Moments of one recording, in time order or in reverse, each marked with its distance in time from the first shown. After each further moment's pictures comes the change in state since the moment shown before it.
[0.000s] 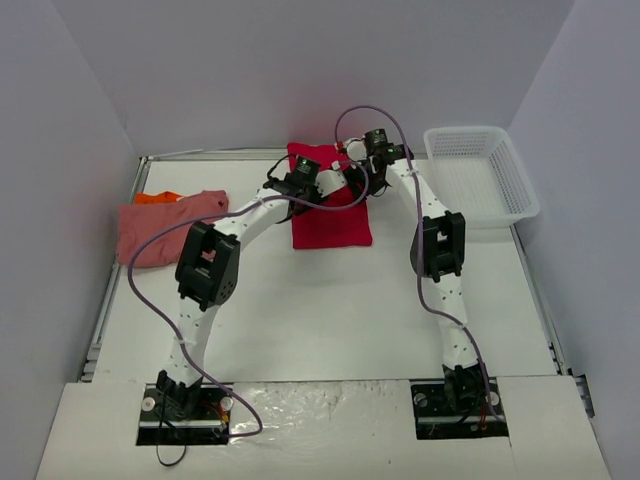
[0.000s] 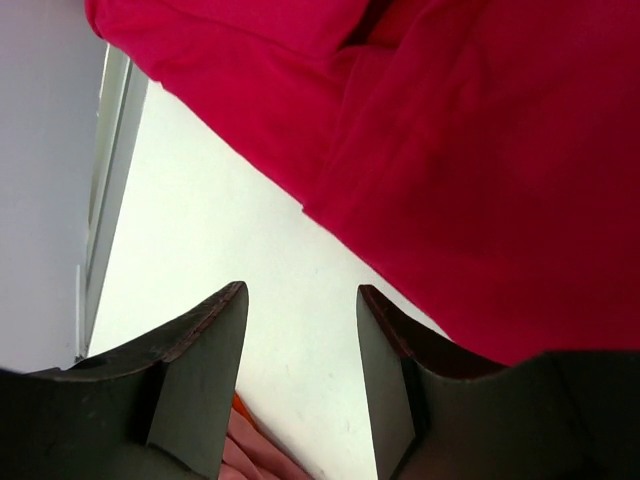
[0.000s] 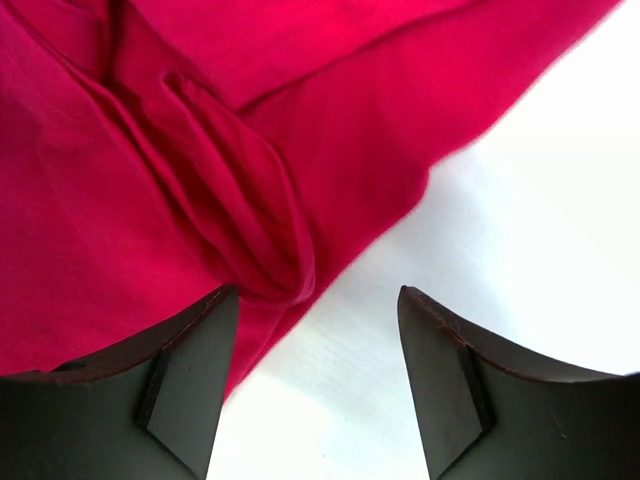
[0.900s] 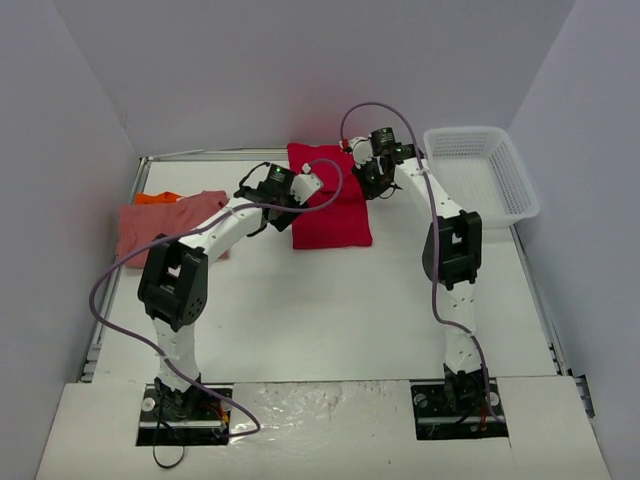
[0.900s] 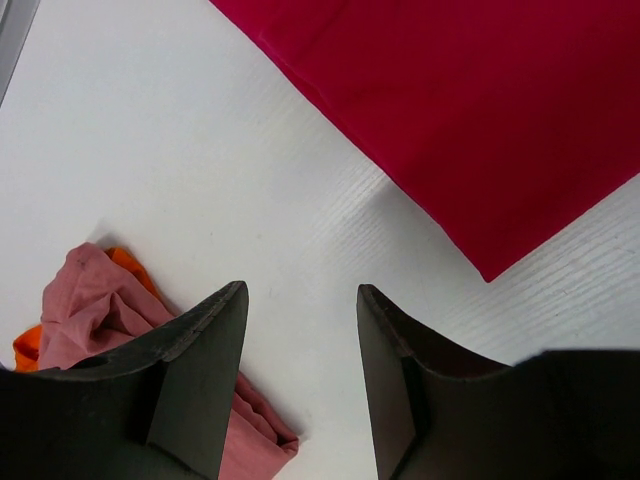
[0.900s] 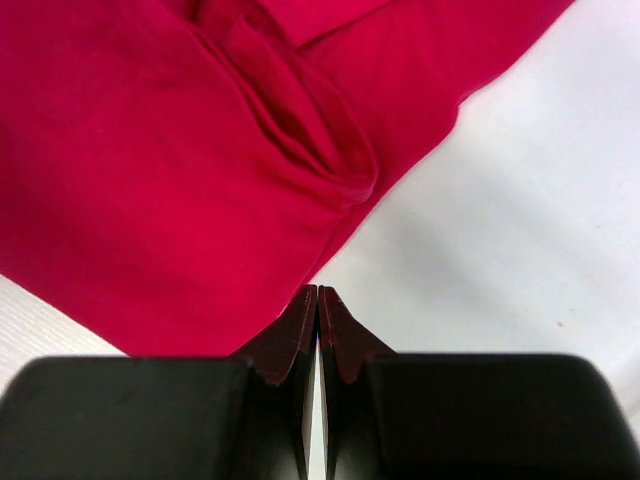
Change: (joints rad) left arm 0.049 -0.314 -0.352 -0.043 0.085 -0.240; right arm 0.000 -0.239 -0.290 0.065 -0.024 0.048
